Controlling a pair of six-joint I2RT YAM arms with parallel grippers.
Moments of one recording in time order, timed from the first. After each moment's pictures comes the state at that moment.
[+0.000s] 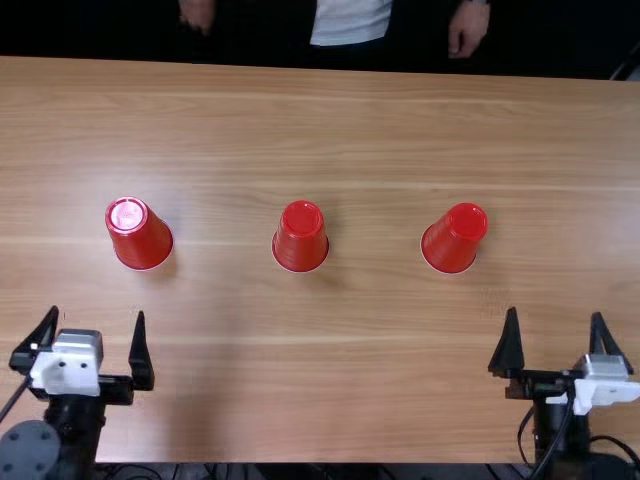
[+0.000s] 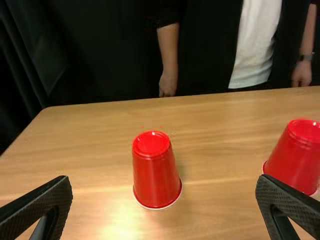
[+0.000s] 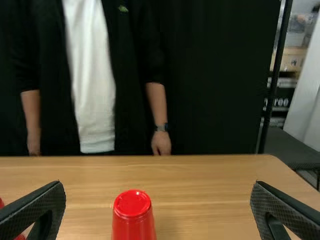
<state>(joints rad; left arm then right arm) 0.03 0.29 0.53 -0.39 0.04 0.05 -0.07 0.20 0.41 -0.10 -0.01 -0.05</state>
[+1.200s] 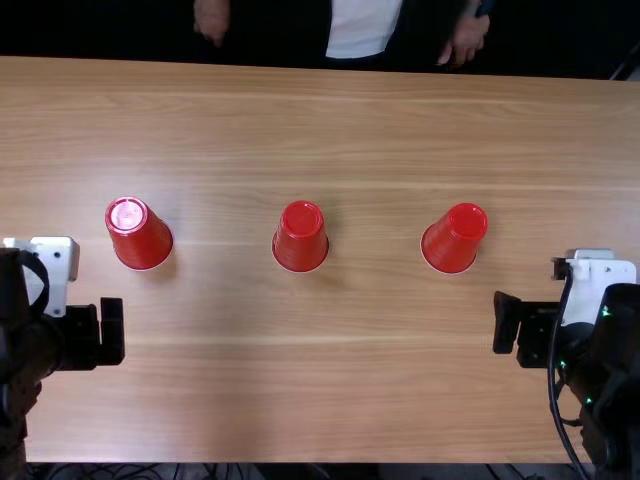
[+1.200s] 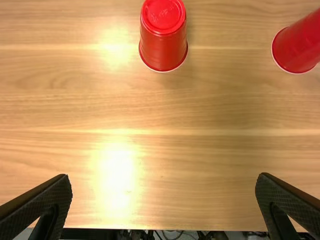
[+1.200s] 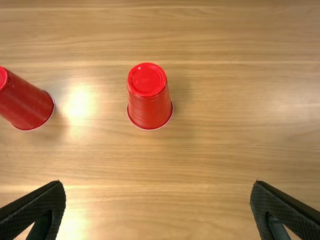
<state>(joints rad) 0.11 1.11 1.47 -1.38 0.03 0.06 -0.01 0.96 1.24 -1.03 -0.02 -0.05</state>
